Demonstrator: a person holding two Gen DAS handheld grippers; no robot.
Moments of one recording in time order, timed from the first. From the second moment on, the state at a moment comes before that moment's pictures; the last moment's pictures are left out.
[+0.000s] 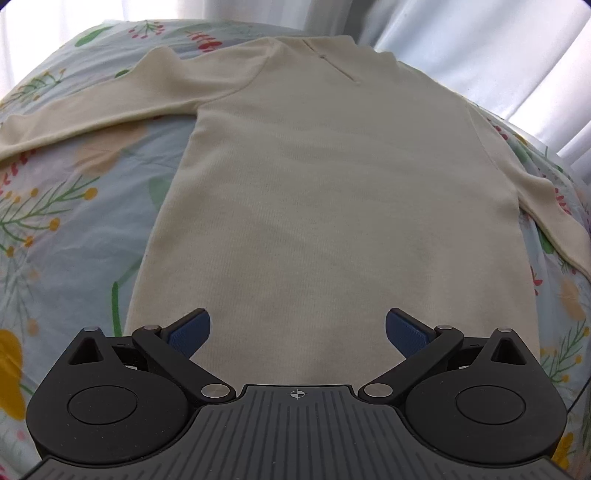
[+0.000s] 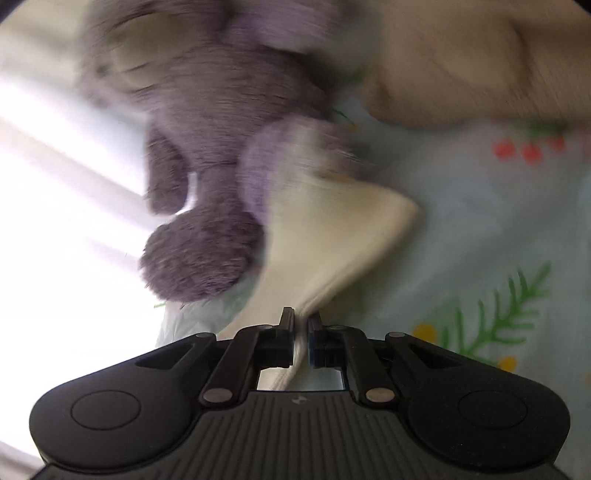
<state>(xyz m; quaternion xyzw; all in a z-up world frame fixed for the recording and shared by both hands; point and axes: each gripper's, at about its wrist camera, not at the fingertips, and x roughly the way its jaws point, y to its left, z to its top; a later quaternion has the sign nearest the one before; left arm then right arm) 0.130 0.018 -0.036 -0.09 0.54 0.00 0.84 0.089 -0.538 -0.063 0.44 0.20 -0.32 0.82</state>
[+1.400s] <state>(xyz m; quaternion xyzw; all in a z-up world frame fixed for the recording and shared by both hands) 0.333 0.034 0.005 -0.23 0.39 -0.20 0.87 0.177 -0.342 -0.058 0.37 0.37 0.05 0.85</state>
